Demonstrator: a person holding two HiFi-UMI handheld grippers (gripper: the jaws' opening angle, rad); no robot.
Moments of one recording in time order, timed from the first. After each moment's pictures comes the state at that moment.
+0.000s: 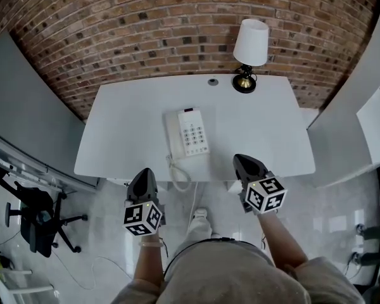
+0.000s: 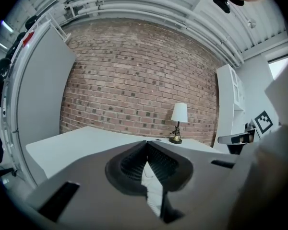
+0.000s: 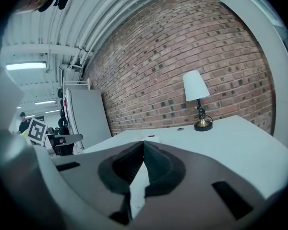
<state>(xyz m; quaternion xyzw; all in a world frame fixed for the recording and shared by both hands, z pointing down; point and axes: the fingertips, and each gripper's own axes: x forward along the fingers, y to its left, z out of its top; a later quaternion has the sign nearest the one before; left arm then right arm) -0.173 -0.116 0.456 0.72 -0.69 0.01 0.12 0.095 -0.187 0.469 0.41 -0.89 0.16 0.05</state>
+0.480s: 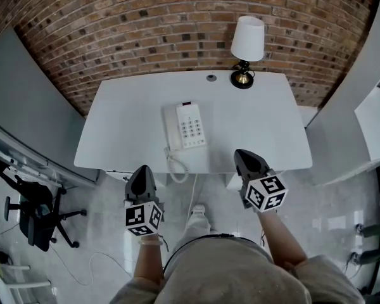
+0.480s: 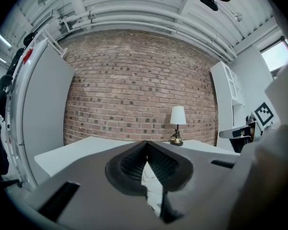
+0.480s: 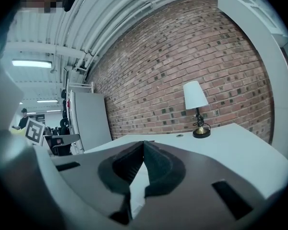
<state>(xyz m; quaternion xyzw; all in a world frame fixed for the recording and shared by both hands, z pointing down) -0.158 -0.083 0.436 0.71 -0.70 0.01 0.06 0.110 -0.163 0.451 0.42 -0.90 0.13 0.03</state>
